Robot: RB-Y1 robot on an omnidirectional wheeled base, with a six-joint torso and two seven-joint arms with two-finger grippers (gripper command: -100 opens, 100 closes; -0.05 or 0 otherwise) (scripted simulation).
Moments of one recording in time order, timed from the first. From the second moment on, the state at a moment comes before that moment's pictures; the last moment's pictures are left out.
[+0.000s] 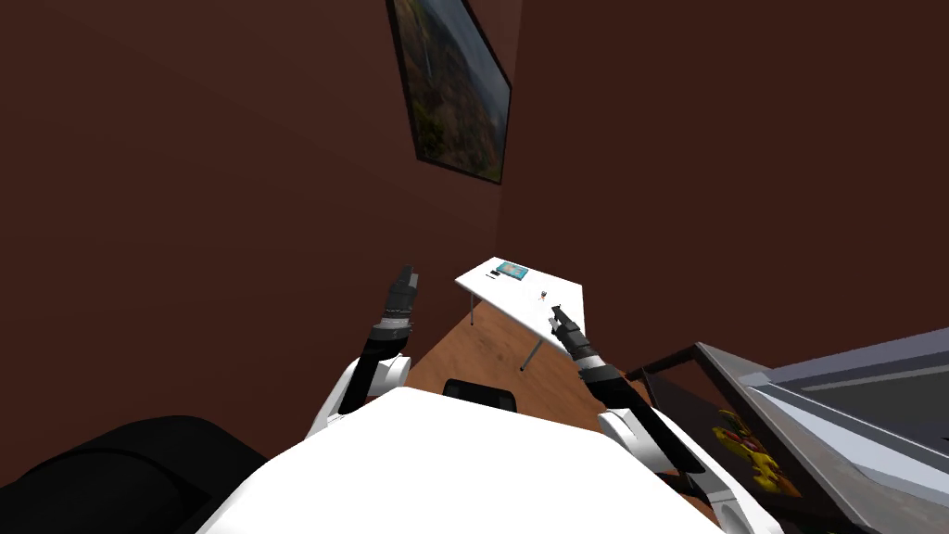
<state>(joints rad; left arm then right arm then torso) 0.55 0.04 -0.01 -2.39 -0.11 -0.35 -0.16 0.48 -0.65 0.13 -2.00 -0.33 -0.31 0.14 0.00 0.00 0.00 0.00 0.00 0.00</state>
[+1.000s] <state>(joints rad) 0.55 0.04 -0.01 -2.39 -0.11 -0.35 -0.16 0.45 -0.93 0.26 -1.86 -0.49 -0.15 0.10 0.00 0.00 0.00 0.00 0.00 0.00</state>
